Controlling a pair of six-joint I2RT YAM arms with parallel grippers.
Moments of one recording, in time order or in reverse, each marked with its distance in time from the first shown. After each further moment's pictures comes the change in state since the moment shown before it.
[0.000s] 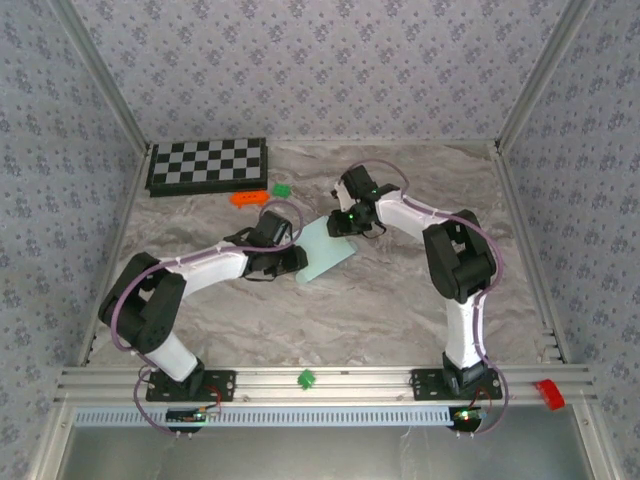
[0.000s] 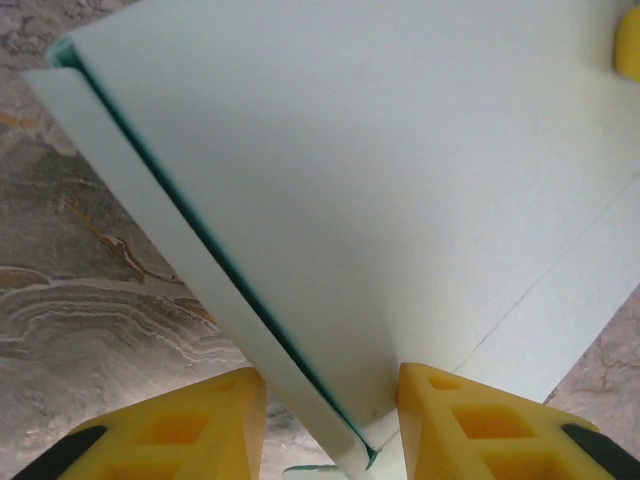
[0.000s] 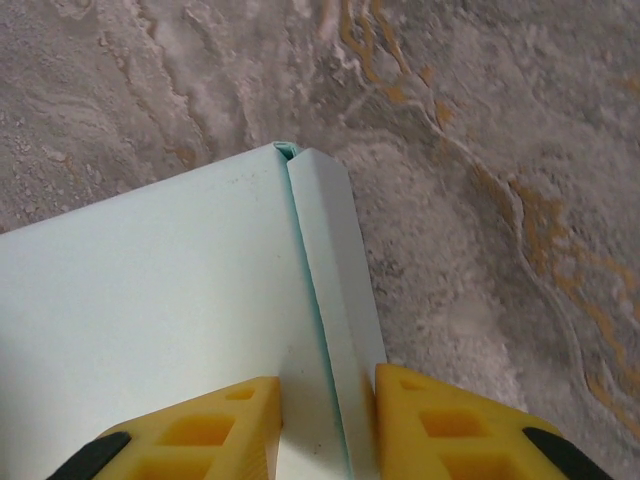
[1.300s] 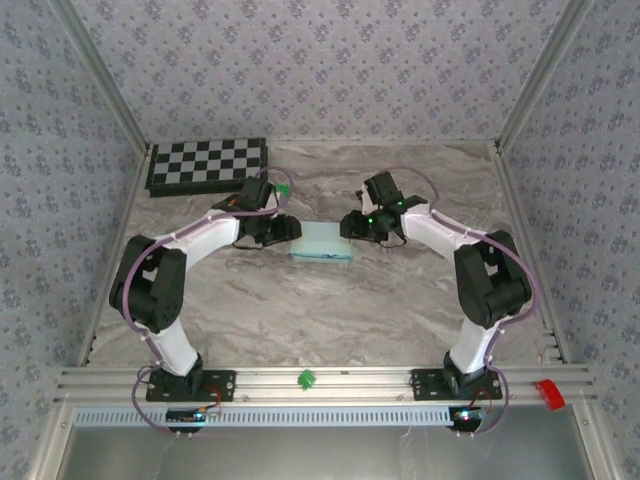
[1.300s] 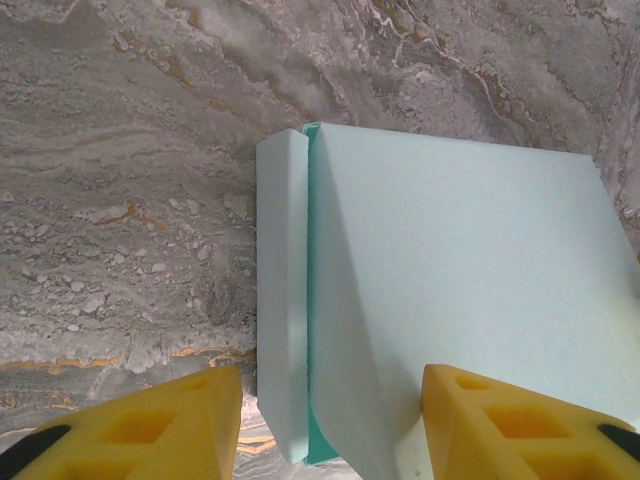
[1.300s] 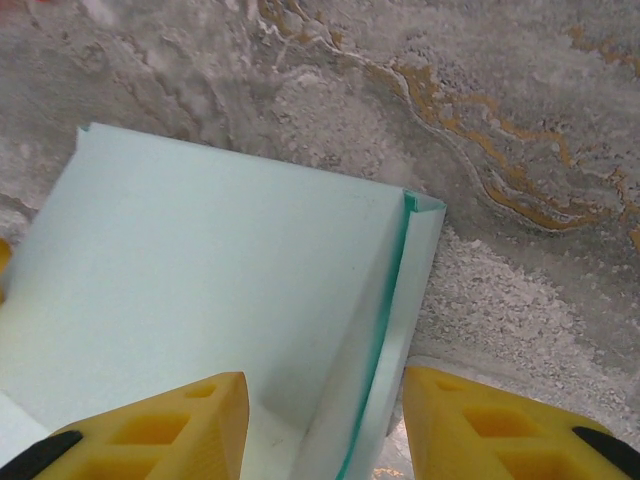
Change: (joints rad) left arm 0.198 0.128 0.277 -0.176 0.172 0.255; right arm -0.051 -0.269 -0.285 0.100 -0.021 0.268
